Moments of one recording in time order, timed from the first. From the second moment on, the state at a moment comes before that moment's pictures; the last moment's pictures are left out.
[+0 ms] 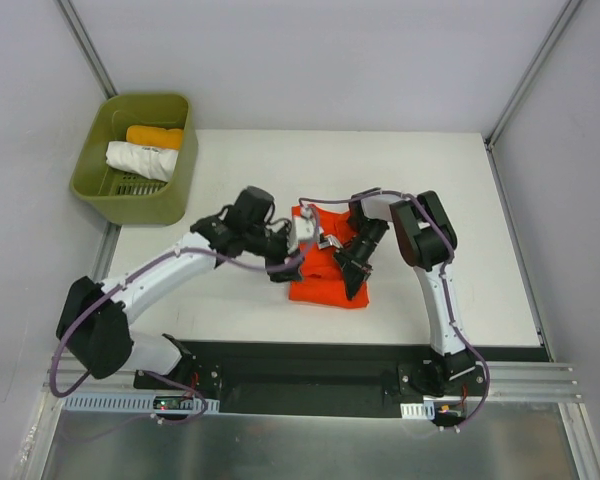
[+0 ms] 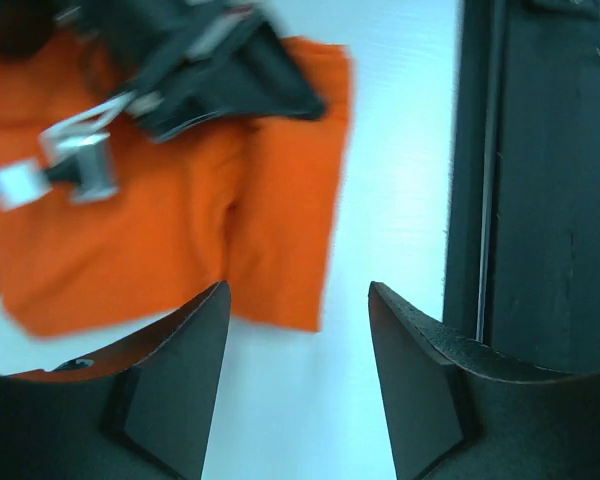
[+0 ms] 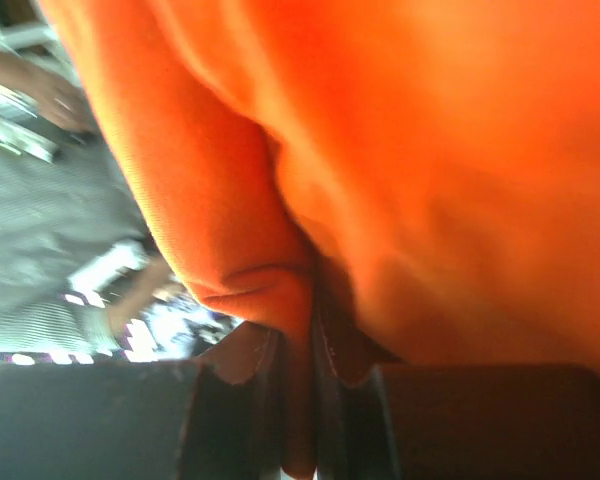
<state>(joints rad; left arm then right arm) -0.61 1.39 1.05 -0.50 0.71 0.44 0.43 2.38 1.59 -1.52 -0.82 -0.88</state>
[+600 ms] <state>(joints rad) -0.93 1.37 0.71 -0.14 0.33 0.81 0.35 2.46 1.68 -1.54 -0.91 -0.82</state>
